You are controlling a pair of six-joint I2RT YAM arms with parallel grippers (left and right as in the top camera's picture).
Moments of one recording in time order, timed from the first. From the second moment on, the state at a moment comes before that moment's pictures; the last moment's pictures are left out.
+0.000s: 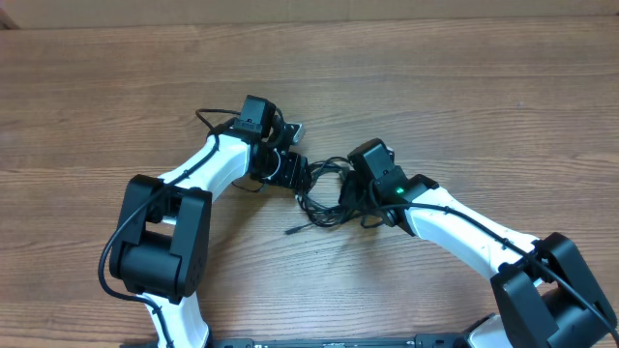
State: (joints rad) left arm -0.30 1.96 1.20 -0.56 0.46 -0.05; right arm 0.58 1.64 0.89 -0.36 -0.02 0.86
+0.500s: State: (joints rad) left arm -0.30 1.96 1.23 -0.61 0.43 -0.10; right arm 0.58 1.64 0.89 -0.35 0.01 0.89
